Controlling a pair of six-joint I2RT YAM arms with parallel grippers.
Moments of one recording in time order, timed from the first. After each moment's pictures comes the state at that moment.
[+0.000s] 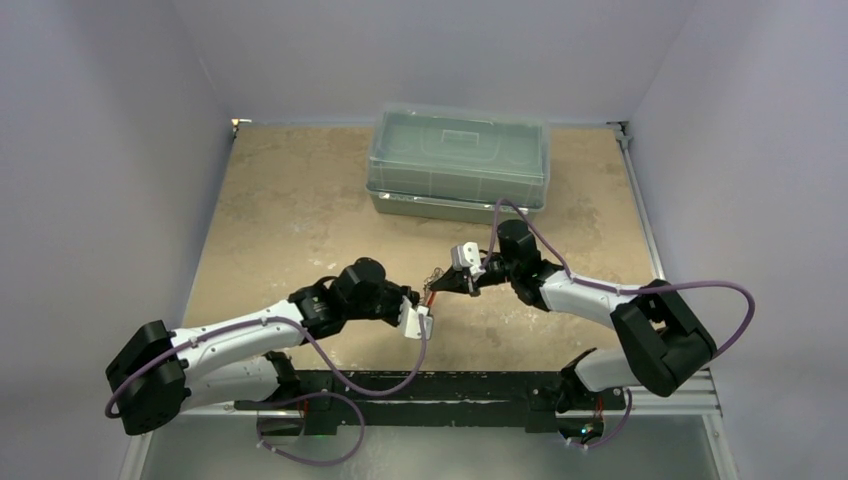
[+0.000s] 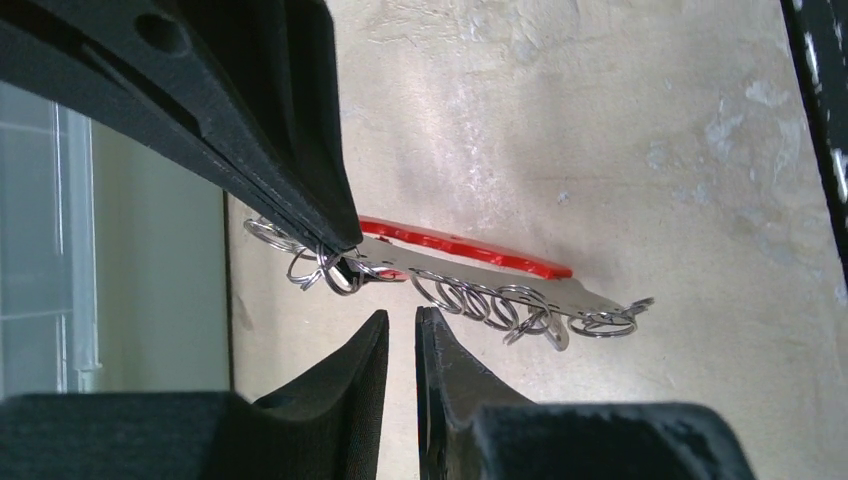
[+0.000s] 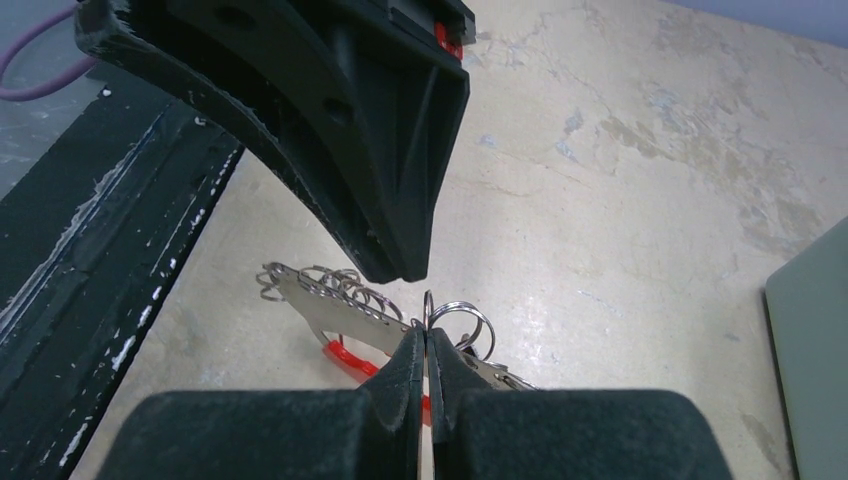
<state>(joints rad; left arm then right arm) -0.95 1.07 0.54 -0.07 0.26 0.93 0.59 1.39 0.55 0.42 -1.02 -0.55</state>
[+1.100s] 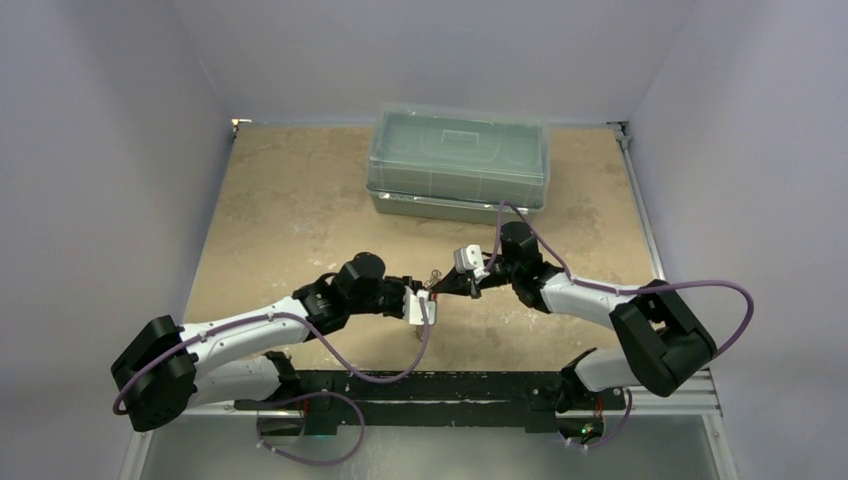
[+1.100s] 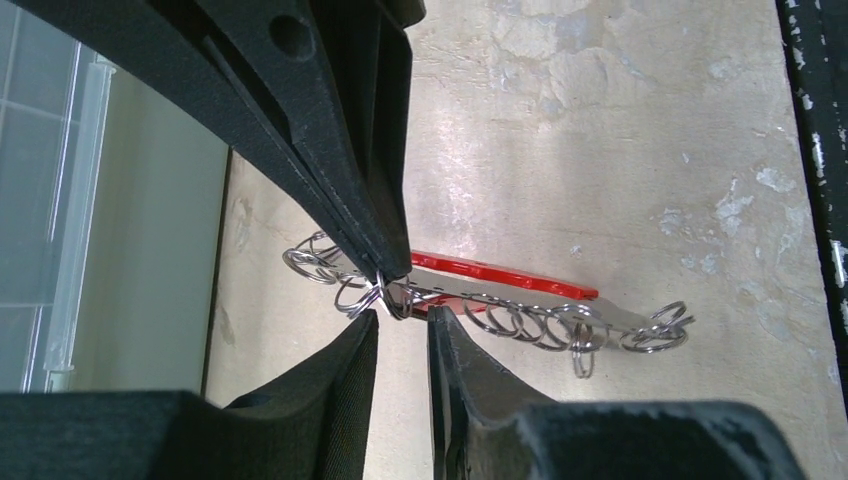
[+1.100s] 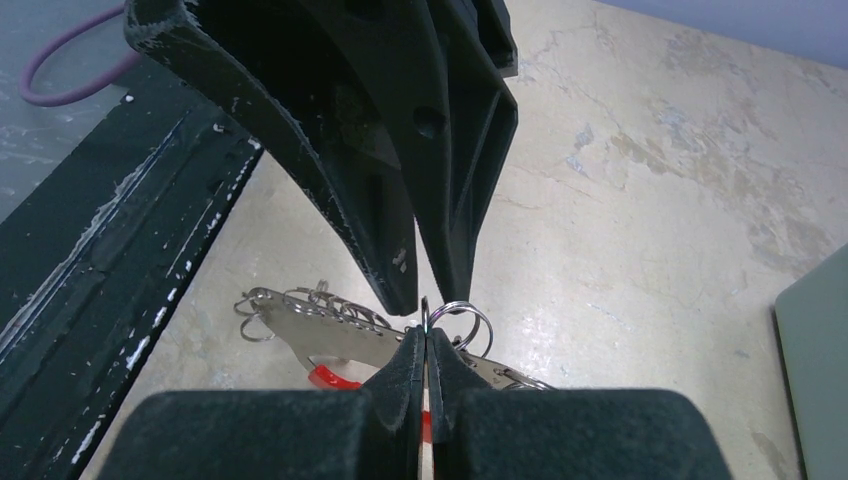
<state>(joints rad) -0.92 1.12 0.54 0.06 0.30 0.77 0.59 1.39 0.52 0.48 -1.07 -0.53</state>
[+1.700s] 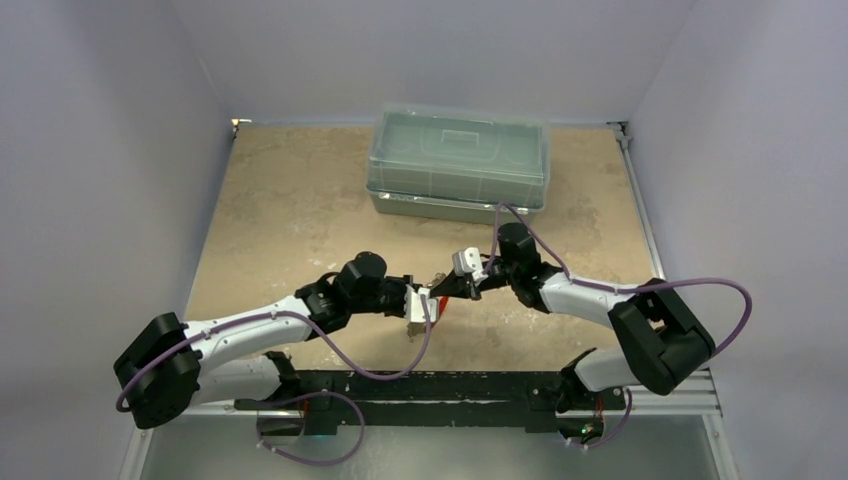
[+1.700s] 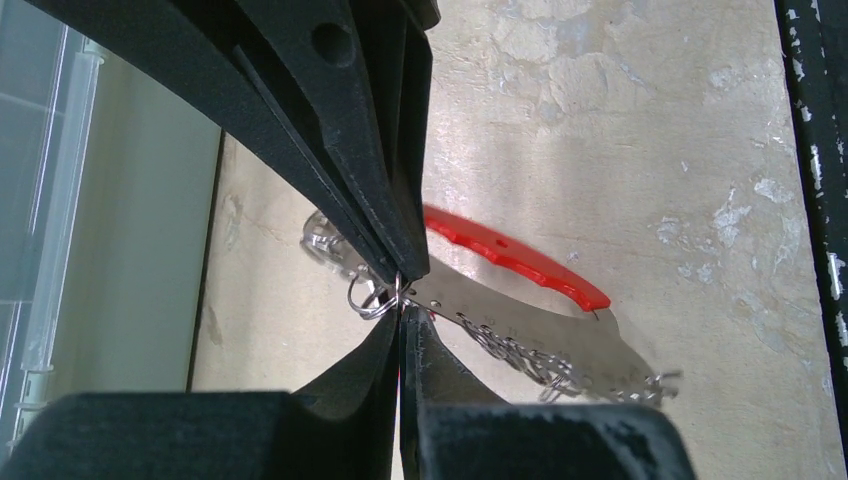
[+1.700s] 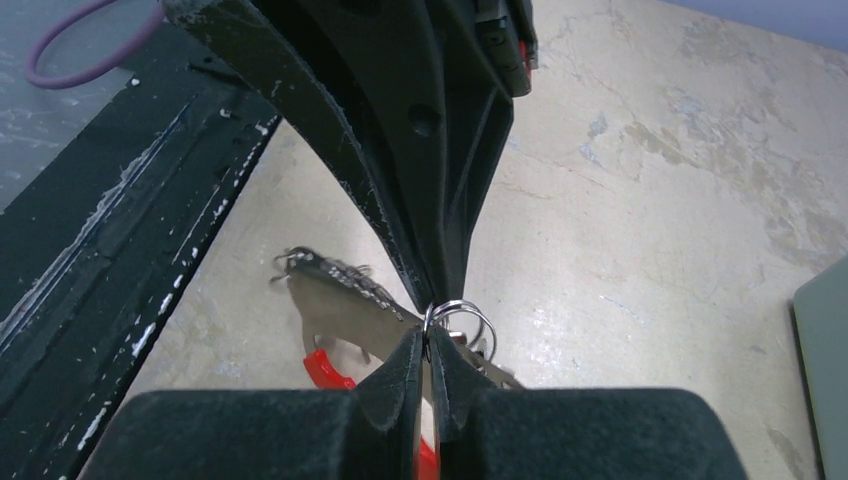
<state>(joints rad) -0.92 1.14 0.54 0.08 0.31 0.74 0.59 1.40 0.52 0.46 -1.07 -0.55</state>
